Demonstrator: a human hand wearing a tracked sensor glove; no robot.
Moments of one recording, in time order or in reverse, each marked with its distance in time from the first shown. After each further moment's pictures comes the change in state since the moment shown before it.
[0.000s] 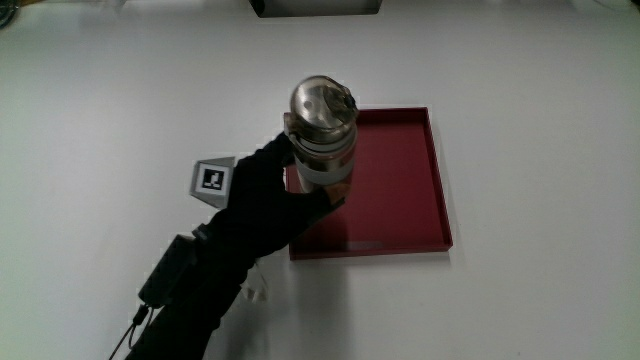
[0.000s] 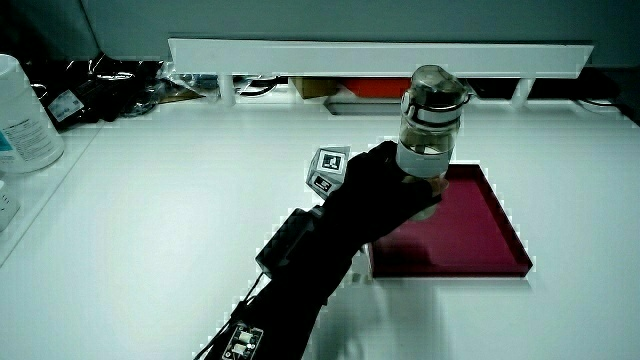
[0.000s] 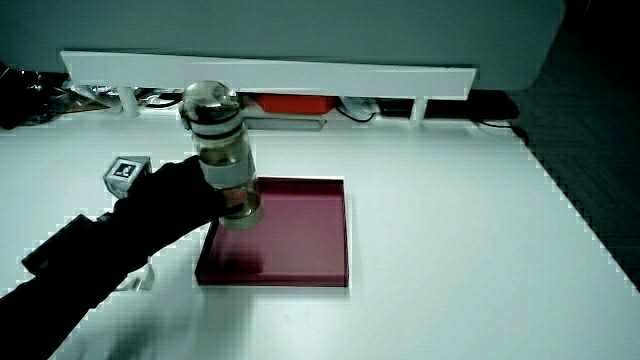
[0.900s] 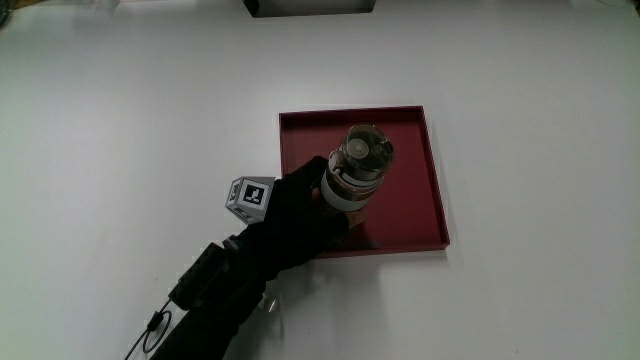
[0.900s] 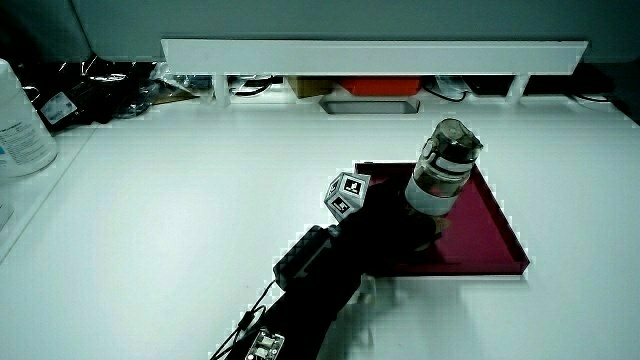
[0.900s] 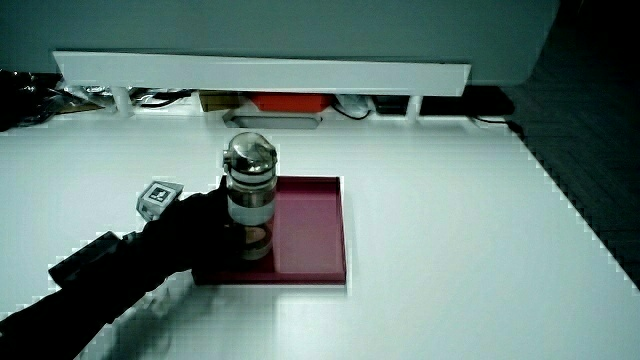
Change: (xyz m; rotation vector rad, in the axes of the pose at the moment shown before) arm -0.032 -0.006 -0.048 -0.156 0.109 0.169
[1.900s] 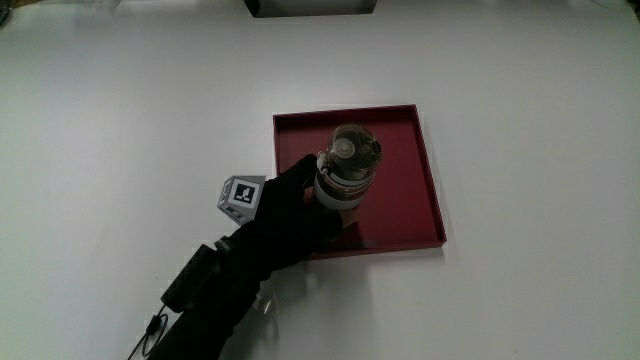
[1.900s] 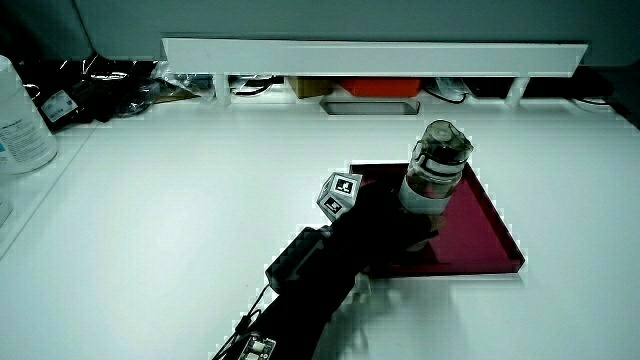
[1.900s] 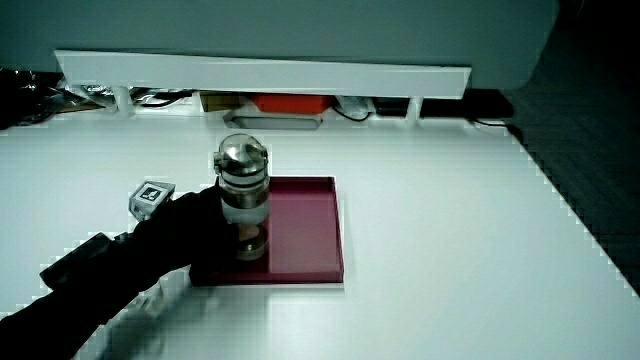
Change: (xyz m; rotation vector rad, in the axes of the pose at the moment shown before) arm -0.003 -0.003 0.010 -0.014 -0.043 0.048
